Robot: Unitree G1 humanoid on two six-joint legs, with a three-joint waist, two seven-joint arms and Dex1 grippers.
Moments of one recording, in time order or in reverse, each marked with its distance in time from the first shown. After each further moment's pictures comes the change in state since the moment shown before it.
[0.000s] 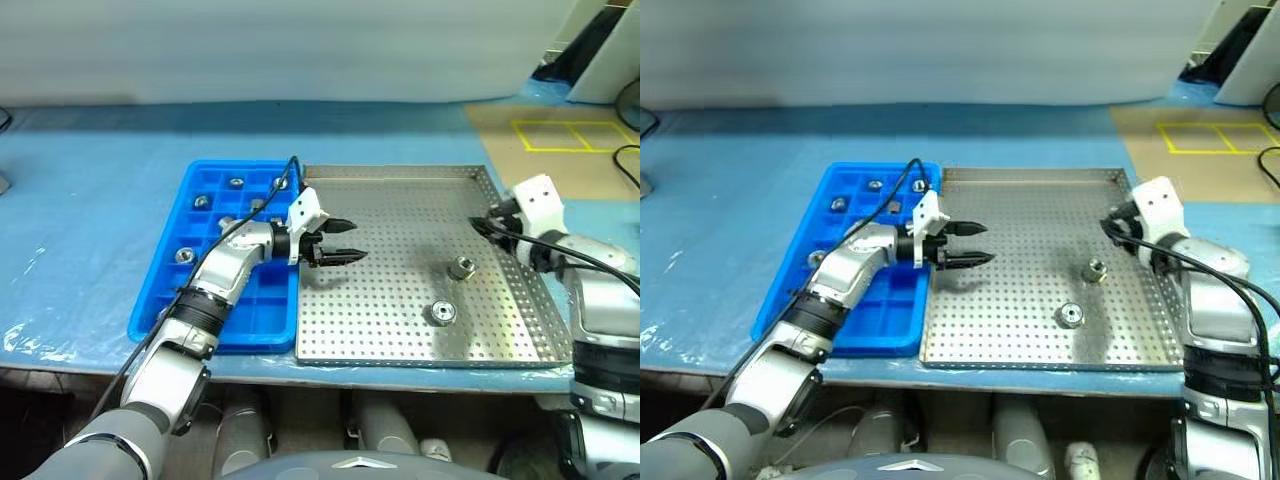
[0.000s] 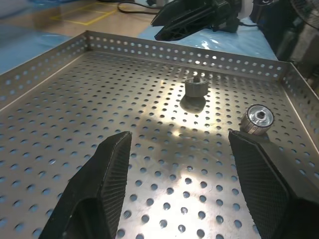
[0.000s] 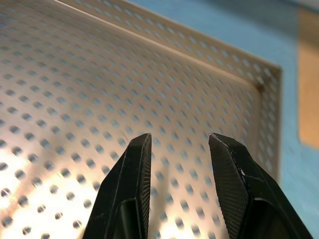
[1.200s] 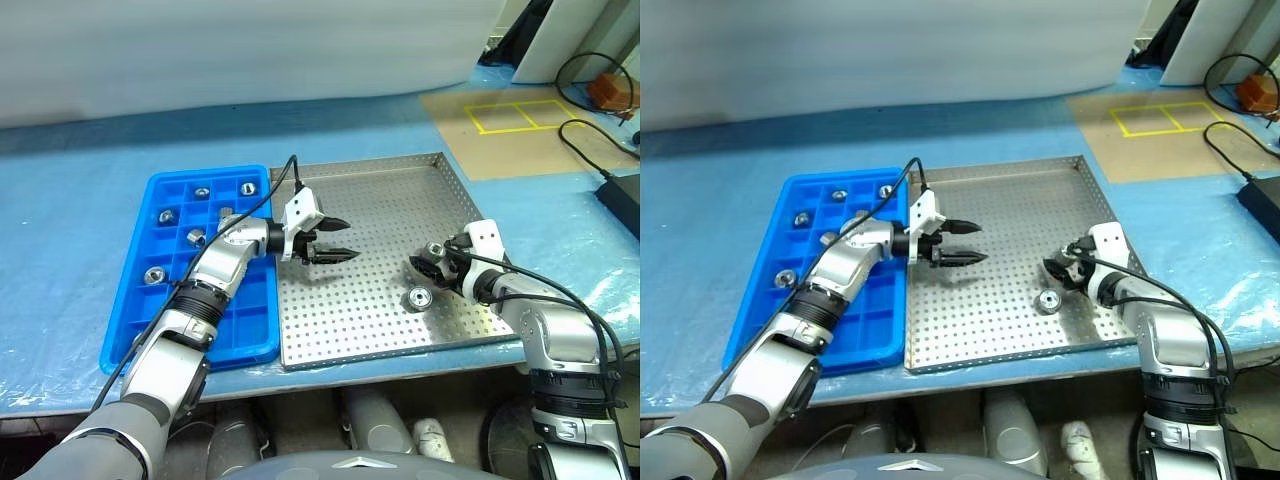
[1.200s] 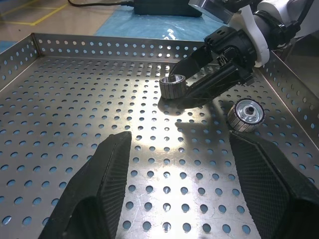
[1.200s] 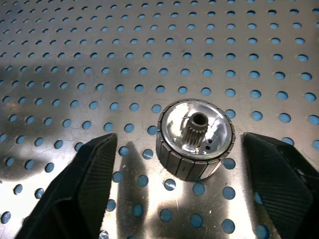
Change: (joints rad) left arm -0.023 0.030 0.021 0.075 0.050 -0.078 -0.029; right arm 0.052 0.161 0.149 0.039 0.254 0.018 -0.178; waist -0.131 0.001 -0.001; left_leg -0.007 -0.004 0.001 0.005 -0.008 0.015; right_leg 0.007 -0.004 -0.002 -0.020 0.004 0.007
